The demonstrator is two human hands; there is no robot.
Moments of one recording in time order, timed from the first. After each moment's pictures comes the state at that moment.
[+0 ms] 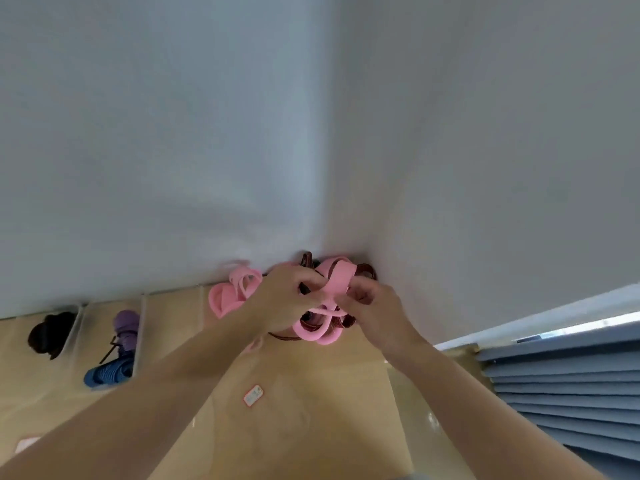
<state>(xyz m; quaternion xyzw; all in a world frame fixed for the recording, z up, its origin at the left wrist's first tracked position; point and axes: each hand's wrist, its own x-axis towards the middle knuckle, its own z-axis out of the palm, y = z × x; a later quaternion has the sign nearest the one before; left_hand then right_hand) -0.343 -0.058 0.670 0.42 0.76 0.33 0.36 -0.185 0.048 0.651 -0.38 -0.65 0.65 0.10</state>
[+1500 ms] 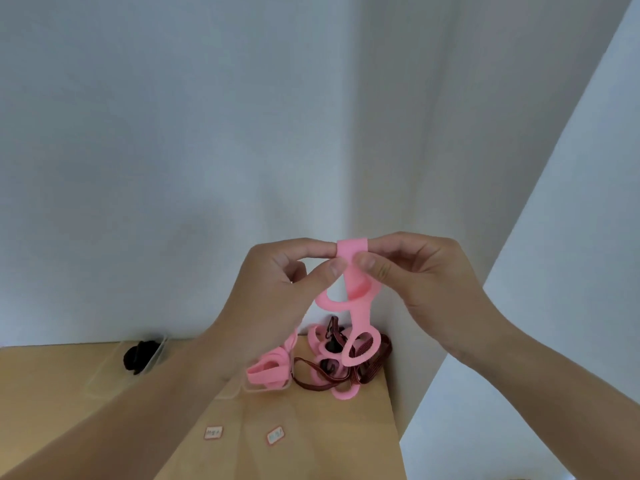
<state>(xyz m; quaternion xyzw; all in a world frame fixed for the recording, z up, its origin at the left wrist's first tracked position) -0.238 -0.153 0.903 0.39 0.70 0.58 0.10 -0.120 0.007 0.903 -0.08 -0.72 0.63 0.28</state>
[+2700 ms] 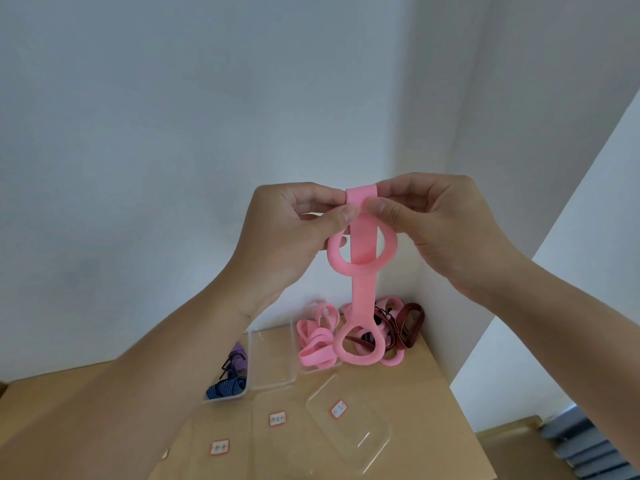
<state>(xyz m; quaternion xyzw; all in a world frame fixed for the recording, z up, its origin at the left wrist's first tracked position) -0.321 -0.239 0.931 0.43 0.61 0.64 0.18 -0.182 -0.104 0.932 -0.15 -0.75 0.55 0.34</state>
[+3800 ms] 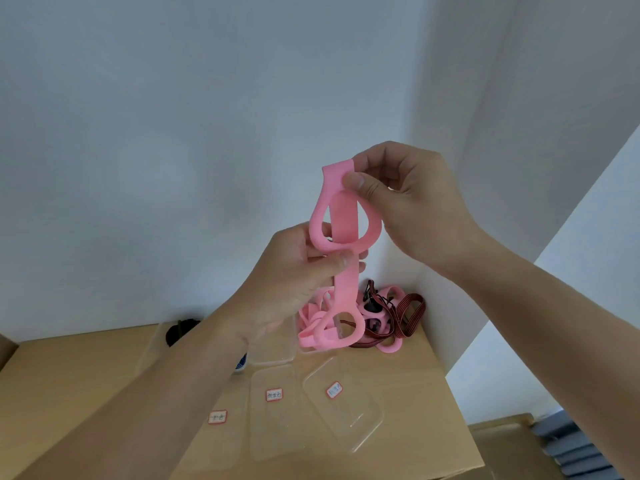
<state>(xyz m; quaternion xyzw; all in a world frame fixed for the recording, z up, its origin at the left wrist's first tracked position) -0.321 -0.254 0.865 0.40 0.58 0.63 0.33 -0.210 -0.118 0.936 -0.09 -0.80 0.47 0.36</state>
